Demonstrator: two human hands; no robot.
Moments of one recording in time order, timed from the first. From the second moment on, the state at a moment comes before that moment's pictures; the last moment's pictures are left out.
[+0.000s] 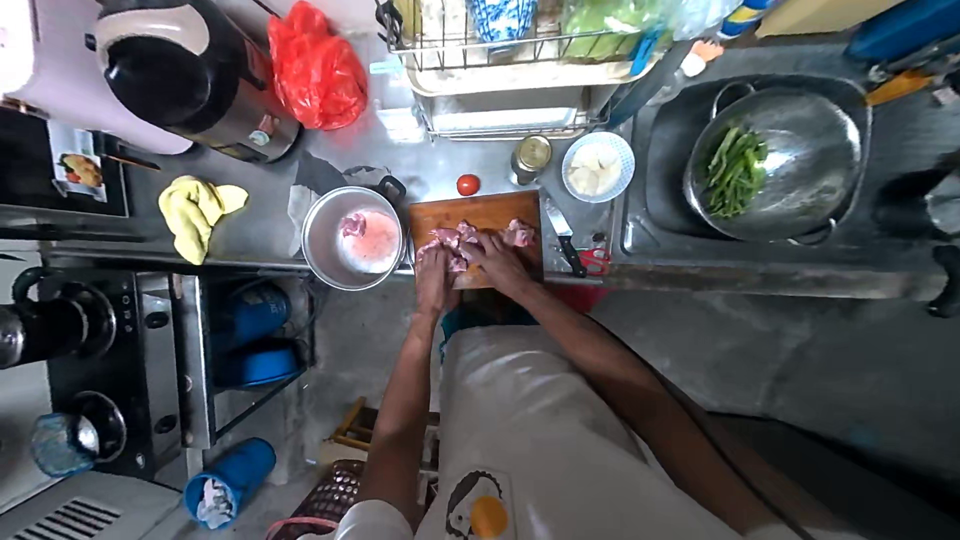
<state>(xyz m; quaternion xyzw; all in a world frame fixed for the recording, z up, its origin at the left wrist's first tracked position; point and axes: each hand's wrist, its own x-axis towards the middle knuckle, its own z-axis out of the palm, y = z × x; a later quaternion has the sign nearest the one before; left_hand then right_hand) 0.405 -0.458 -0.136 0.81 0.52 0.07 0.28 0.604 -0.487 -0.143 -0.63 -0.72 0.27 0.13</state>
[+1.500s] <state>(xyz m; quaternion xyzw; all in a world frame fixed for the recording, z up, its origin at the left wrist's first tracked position) 0.297 -0.345 -0.073 0.63 0.70 0.19 0.29 0.579 -0.434 -0.114 -0.73 -0.58 0.34 0.15</state>
